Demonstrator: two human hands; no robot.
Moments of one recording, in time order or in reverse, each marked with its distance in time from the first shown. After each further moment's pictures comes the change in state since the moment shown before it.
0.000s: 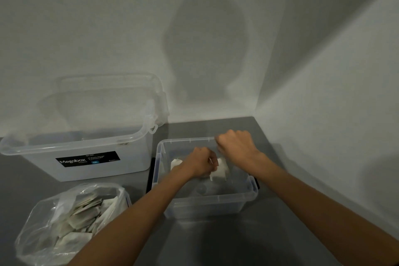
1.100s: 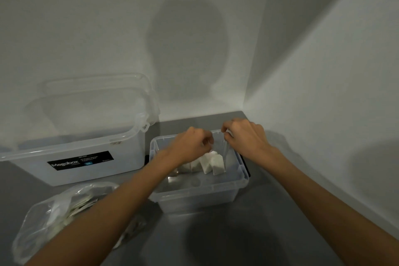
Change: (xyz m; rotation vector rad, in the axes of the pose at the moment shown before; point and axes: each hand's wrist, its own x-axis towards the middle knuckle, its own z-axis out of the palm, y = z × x) left_hand -0.030 0.037 -0.047 0.282 0.111 0.237; right_hand -0.042 0.022 -0.026 0.299 0.153 0.234
